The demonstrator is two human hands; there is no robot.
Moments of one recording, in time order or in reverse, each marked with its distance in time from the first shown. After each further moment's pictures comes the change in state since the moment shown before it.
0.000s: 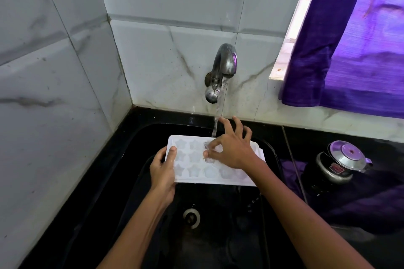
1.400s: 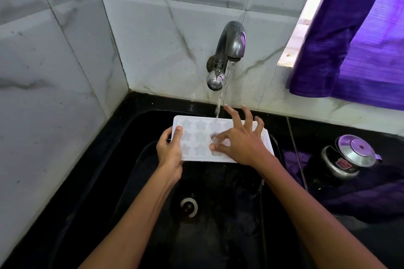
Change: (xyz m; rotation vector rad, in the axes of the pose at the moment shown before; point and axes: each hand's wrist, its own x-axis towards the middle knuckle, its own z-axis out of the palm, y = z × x) left_hand 0.024 -0.004 0.031 -0.024 0.054 -0.001; right_hand -0.002 0.016 0.000 -0.133 0.023 -0.006
